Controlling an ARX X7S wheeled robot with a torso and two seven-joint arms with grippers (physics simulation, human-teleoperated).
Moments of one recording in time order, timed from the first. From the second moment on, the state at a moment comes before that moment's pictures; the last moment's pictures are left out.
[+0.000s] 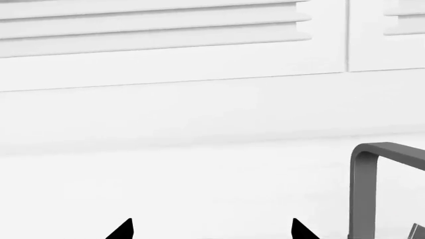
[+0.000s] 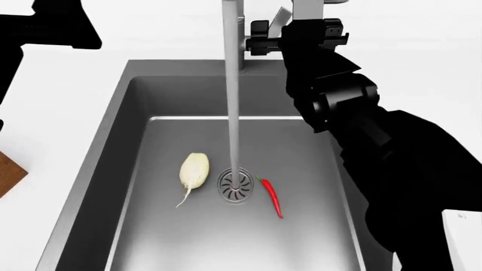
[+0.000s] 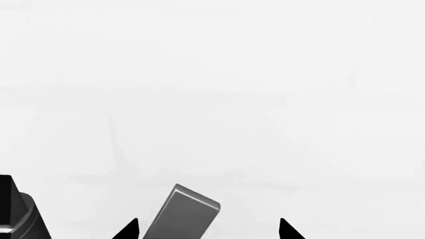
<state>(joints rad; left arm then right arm) -1.06 -0.69 0.01 0.58 -1.11 -1.01 -0.61 1.60 0.00 -1.44 1.23 1.41 0.00 0.32</state>
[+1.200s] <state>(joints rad) -1.05 -0.70 0.01 0.59 -1.14 -1.00 -0.62 1.62 0.13 -1.50 0.99 1.61 0.01 0.44</state>
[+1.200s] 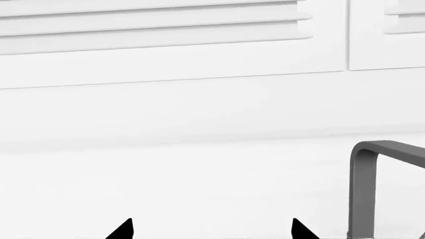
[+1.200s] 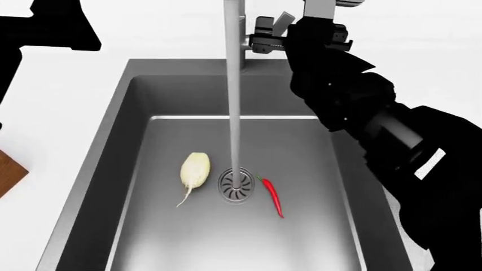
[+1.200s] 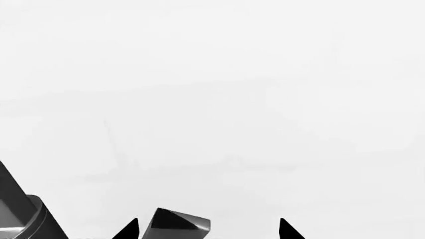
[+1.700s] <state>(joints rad) -1.04 -0.71 0.01 0.58 -1.13 -0.98 -0.62 1.65 0.24 -1.49 0.81 1.59 -0.03 0.54</state>
